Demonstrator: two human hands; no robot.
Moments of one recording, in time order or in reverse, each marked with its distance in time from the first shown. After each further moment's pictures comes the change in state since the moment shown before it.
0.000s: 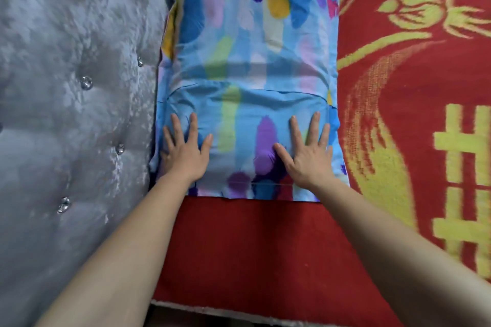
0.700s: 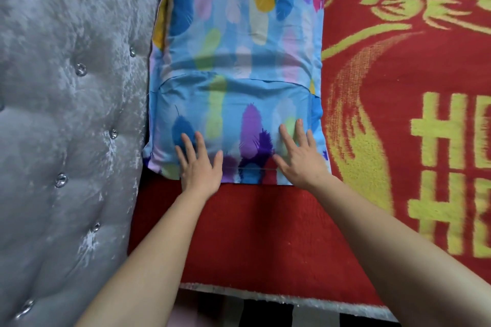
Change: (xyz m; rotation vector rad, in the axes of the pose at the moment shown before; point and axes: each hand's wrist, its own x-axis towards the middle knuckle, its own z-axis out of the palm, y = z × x) left_hand -0.076 0.040 0.040 -0.134 -0.001 -0.046; right_hand -0.035 0.033 -0.018 -0.079 -0.137 -0.161
